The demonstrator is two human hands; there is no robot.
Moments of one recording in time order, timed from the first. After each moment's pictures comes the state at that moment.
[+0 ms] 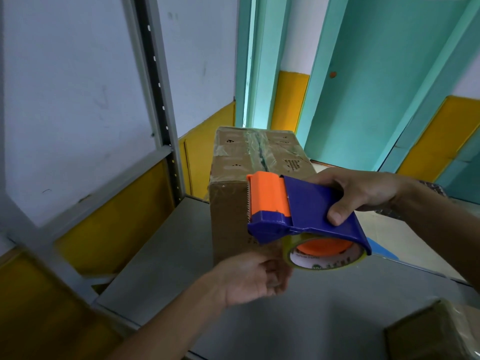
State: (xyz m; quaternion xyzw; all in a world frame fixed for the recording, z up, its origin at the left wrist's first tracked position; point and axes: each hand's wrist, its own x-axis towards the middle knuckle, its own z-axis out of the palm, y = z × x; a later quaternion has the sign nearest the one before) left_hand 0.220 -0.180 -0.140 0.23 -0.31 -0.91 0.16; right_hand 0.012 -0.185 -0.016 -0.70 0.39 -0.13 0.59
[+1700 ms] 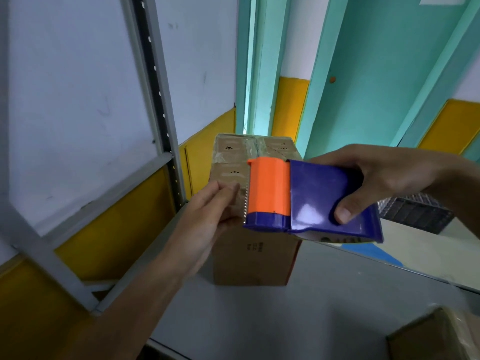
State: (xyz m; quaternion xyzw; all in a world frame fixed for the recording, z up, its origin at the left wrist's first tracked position) left_hand 0.258 -0.185 -0.049 0.32 -0.55 -0.63 0.44; right_hand 0.019 -0.156 0.044 -0.76 0.46 -0.12 0.44
